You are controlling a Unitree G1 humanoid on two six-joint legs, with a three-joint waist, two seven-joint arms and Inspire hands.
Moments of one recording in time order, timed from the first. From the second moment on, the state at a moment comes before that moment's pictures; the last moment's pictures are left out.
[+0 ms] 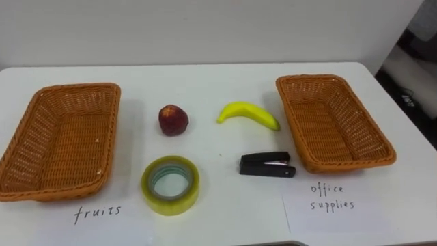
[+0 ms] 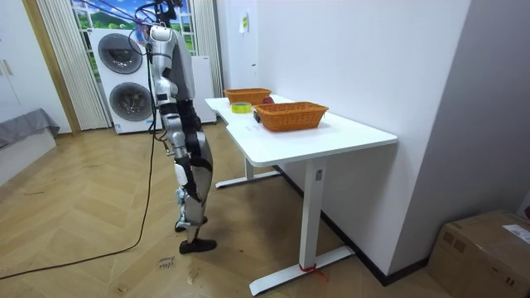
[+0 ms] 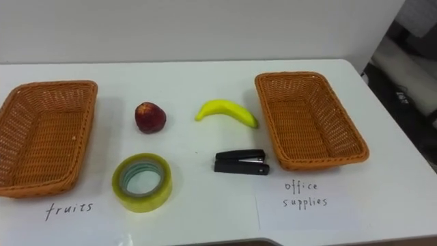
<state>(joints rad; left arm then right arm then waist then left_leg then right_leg) 0.28 0.18 0.20 1.10 0.27 0.14 0.11 0.22 -0.20 -0.31 1.27 0.85 0.10 0.02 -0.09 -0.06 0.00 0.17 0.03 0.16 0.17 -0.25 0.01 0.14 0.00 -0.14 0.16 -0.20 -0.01</state>
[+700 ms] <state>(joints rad) 0.32 0.18 0.27 1.01 0.26 0.12 0.15 0.22 -0.27 -0.56 0.69 0.82 0.06 -0.41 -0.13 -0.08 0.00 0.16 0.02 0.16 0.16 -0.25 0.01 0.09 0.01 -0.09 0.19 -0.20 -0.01</state>
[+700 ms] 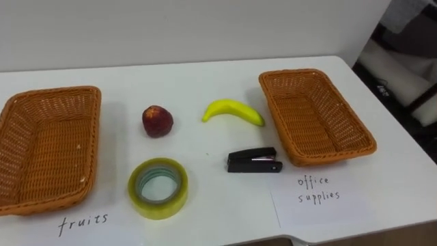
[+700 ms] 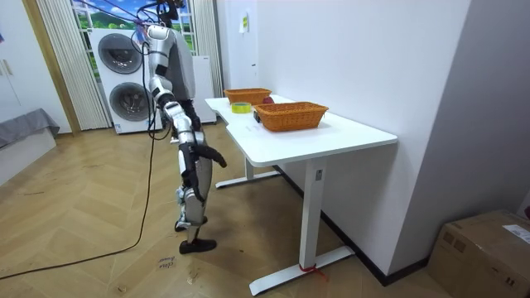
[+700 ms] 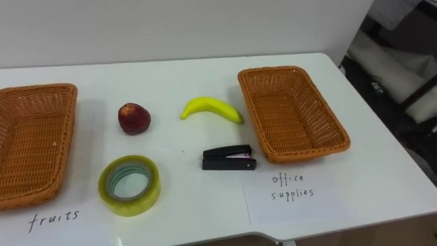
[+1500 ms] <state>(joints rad) 0.34 0.18 0.24 0.96 0.27 0.10 0.16 0.21 -0.27 -0.57 0.04 0.51 -0.05 -0.76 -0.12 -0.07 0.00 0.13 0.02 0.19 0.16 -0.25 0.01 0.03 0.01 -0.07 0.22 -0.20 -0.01</state>
